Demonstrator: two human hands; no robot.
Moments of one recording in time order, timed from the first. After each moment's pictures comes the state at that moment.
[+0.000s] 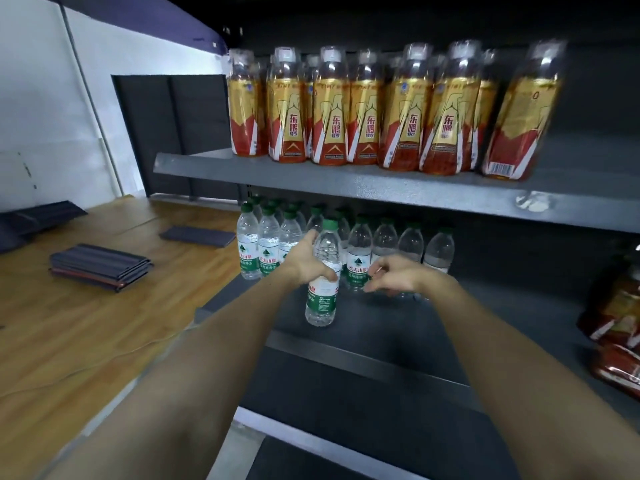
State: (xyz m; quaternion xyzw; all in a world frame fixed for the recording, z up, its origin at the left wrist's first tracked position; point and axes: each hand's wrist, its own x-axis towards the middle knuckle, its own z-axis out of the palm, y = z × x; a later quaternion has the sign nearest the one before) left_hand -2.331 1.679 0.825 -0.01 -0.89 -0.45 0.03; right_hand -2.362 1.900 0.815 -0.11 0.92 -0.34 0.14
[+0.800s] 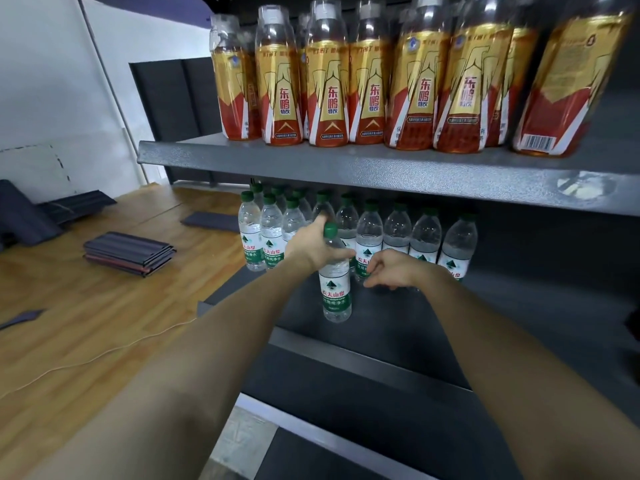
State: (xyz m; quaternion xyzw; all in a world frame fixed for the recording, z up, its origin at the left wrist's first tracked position) left_hand -2.374 1.693 0.817 0.01 -0.94 -0.33 0.10; right_hand -2.431 1.889 0.774 -0.14 0.93 -0.29 0.16
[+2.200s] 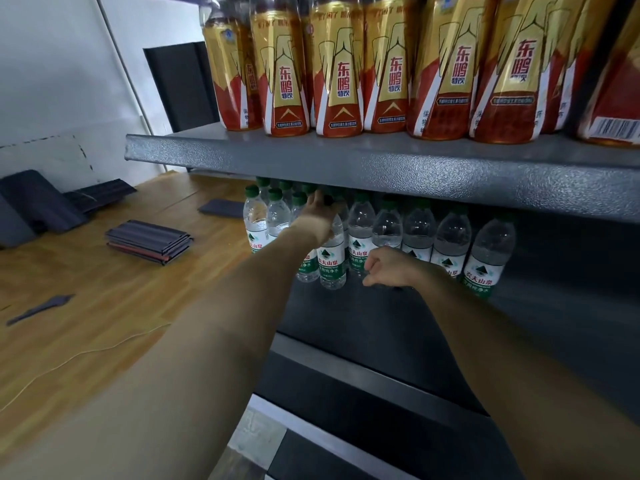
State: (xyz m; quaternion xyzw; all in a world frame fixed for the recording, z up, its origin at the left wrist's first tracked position) left_hand -2.481 1.657 0.812 -0.06 -0.99 -0.02 0.13; right_hand -2.467 1.853 0.762 -0.19 0.94 -0.26 0.14
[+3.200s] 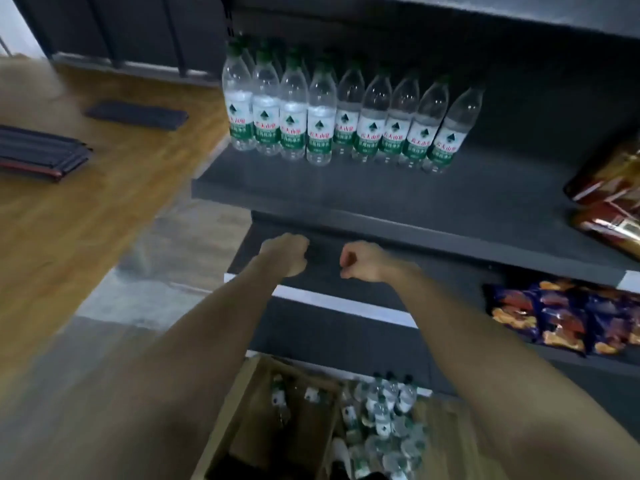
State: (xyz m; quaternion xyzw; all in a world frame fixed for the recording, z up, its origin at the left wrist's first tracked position) left_hand -2.243 1.602 0.632 -0.09 -0.99 -0.06 -0.13; right_hand -2.227 1.799 0.652 -0.08 0.95 -0.23 0.22
